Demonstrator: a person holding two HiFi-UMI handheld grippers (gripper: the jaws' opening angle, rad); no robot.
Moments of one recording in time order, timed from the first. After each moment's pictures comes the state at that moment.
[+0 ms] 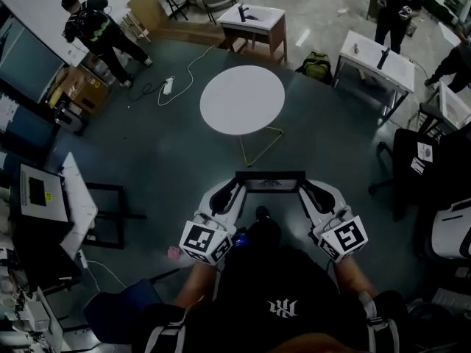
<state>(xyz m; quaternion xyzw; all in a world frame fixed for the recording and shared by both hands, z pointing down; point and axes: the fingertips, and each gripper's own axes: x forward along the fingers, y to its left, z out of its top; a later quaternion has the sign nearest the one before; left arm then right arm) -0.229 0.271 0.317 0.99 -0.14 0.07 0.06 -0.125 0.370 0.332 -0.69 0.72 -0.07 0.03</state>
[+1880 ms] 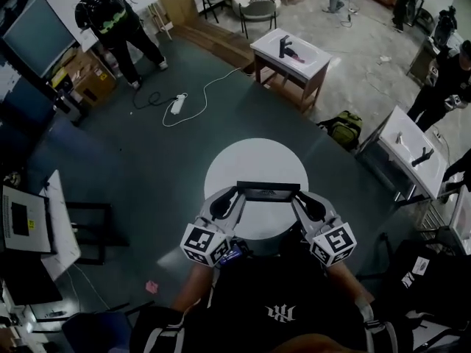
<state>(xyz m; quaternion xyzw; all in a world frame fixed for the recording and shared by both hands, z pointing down) 0.022 -0.231 0.369 0.96 -0.24 0.06 0.12 0.144 -0.157 0.386 -0.60 0.79 -0.12 -0.02</state>
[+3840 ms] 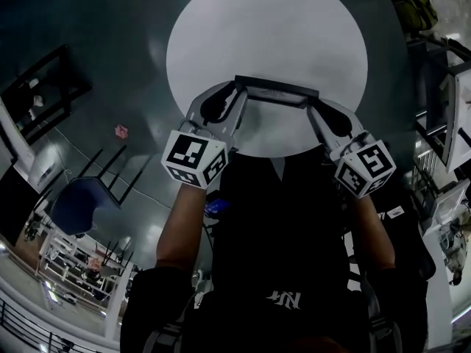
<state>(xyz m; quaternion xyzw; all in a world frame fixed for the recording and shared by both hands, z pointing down) 0.036 -0.367 0.760 0.84 -0.33 0.23 0.35 0.166 -0.310 0.758 -0.42 0.78 -0.44 -0.13</state>
